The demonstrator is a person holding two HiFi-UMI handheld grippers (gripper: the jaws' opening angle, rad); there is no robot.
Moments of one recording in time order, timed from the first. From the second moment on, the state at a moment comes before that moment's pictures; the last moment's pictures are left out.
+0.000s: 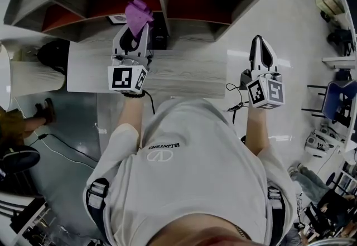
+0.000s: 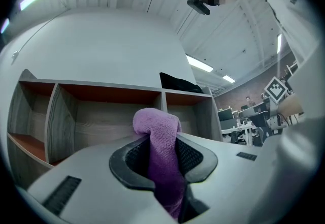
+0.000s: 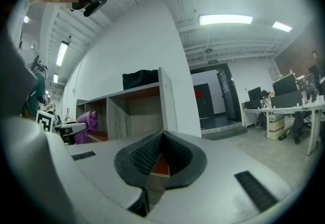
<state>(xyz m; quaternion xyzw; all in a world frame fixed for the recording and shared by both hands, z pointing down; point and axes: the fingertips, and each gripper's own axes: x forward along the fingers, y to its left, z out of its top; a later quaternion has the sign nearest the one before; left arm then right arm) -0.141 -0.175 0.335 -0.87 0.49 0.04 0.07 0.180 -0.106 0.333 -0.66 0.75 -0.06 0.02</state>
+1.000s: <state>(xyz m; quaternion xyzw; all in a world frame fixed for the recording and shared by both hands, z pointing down) -0.137 -0.172 0.330 -0.87 0.48 0.04 0.08 0.193 -0.093 0.332 -0.67 0.74 -0.06 0.01</state>
